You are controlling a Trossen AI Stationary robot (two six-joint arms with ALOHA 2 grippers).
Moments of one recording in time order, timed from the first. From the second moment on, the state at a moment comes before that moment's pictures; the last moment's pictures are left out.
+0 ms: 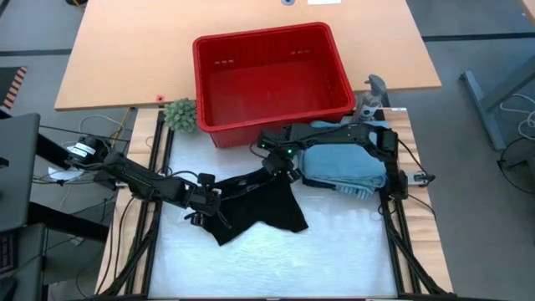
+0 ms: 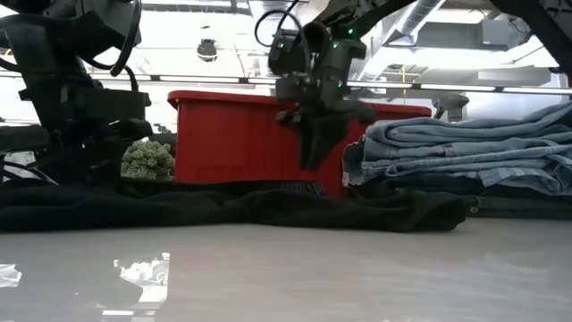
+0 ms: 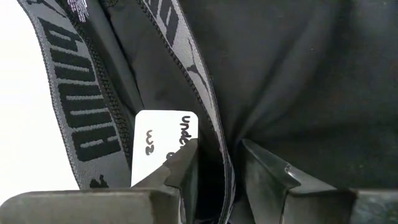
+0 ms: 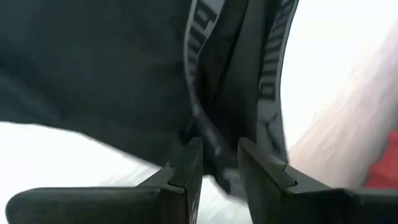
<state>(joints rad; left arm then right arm) -0.30 1.32 0.54 -0.45 -0.29 -0.05 -0.21 2.03 1.65 -0.90 -0.10 -0.83</state>
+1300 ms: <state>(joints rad) -0.35 1.32 0.74 -0.67 -0.09 -0.40 0.00 2.11 1.66 -1.10 0.09 -0.58</state>
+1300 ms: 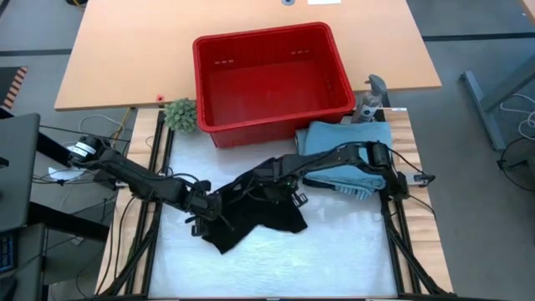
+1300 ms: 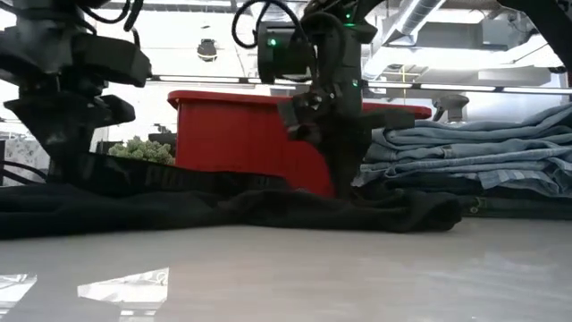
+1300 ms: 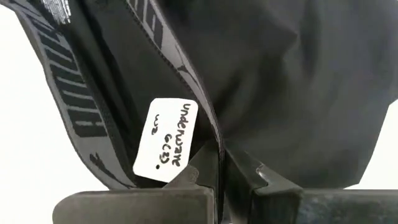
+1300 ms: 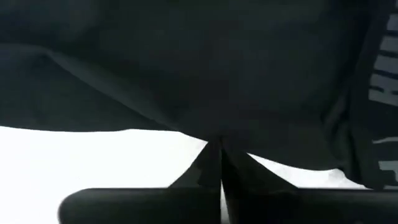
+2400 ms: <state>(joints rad) -0.41 1.32 0.74 -0.73 -0.12 -0.42 -0.17 2.12 1.67 -0.70 -0.04 -0.98</state>
